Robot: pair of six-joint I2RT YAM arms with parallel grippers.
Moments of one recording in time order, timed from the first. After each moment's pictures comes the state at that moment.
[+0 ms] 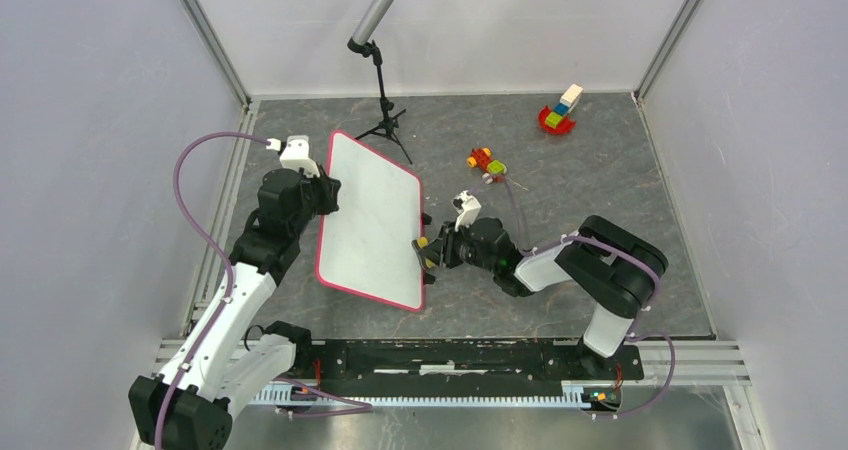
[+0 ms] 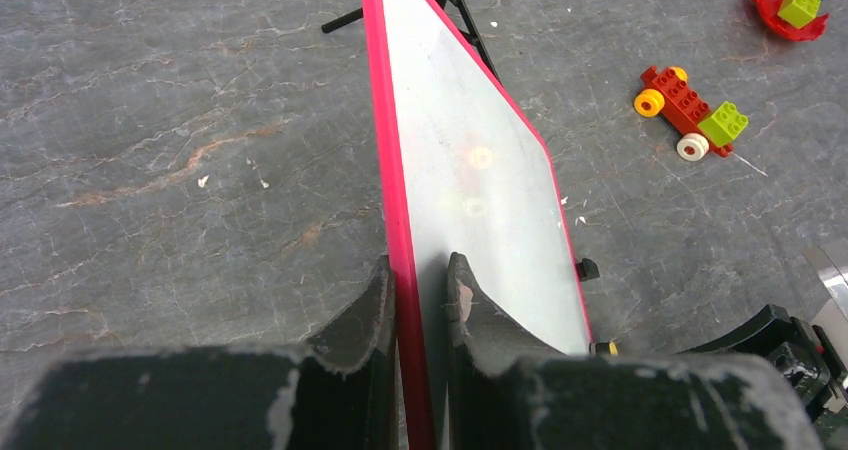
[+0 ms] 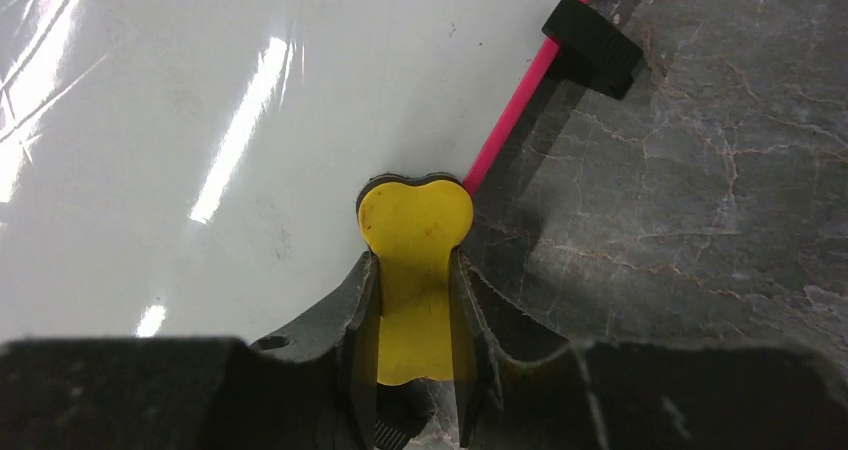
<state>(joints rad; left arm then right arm) -0.28 0.89 0.75 -0.23 -0.08 -0.23 0.85 1.75 0.54 0.87 -0.12 0.63</state>
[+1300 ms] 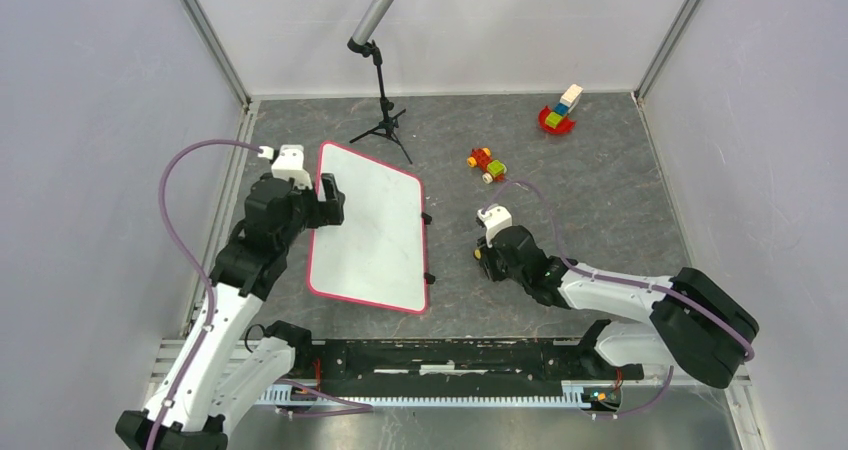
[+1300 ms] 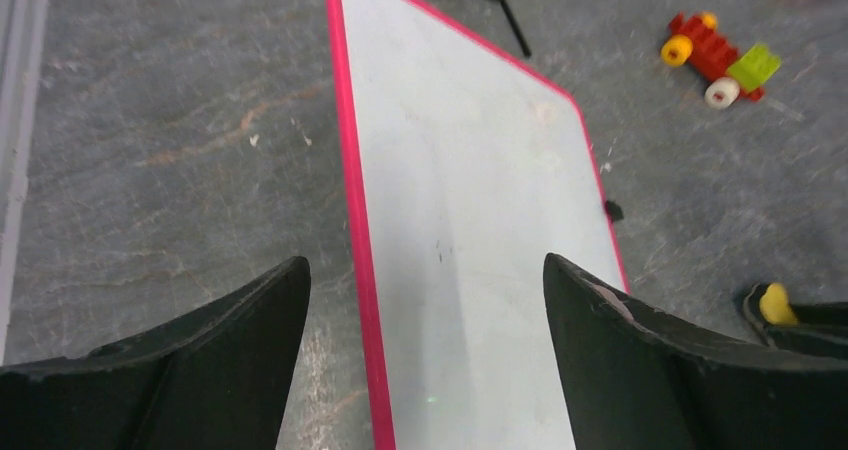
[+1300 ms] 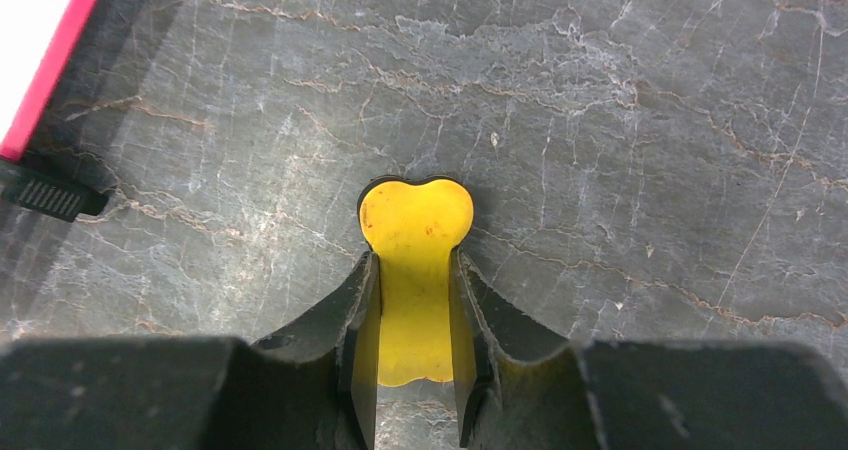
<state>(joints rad) -0.31 0.76 0.82 -0.49 -0.14 -0.17 0.83 1.25 0.42 0.14 0.21 0.21</state>
